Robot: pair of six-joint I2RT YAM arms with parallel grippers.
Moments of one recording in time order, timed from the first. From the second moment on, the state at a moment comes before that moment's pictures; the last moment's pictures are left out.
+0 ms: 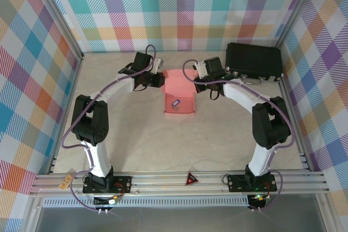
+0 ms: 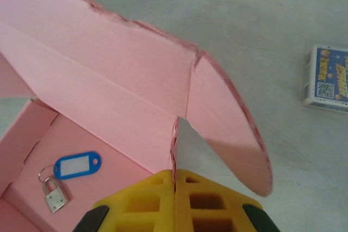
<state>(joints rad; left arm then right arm) -0.36 1.87 1.47 -0.43 0.28 -0.15 0.43 1.80 1.31 -0.30 -0.13 -0.04</state>
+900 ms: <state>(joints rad) -0.39 1.84 1.35 -0.26 0.20 -0.32 0.54 1.80 1.26 -0.14 0.17 0.04</state>
